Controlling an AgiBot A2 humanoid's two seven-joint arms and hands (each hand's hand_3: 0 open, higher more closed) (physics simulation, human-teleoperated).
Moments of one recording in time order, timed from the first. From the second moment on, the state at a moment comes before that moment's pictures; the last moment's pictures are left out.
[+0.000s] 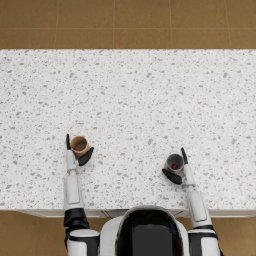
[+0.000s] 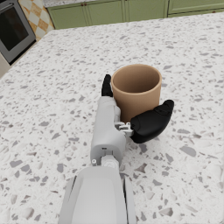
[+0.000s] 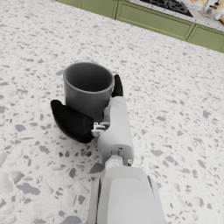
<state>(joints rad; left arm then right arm) 0.19 1.32 -0.10 -1.19 1.49 -0.02 0.00 -0.09 -1.25 0.15 1.56 1.48 0.00 0.00</state>
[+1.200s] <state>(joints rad) 0.31 1.45 0.29 -1.55 1.66 -0.06 -0.01 0.55 -1.51 0.23 1.43 1.83 0.08 0.00</state>
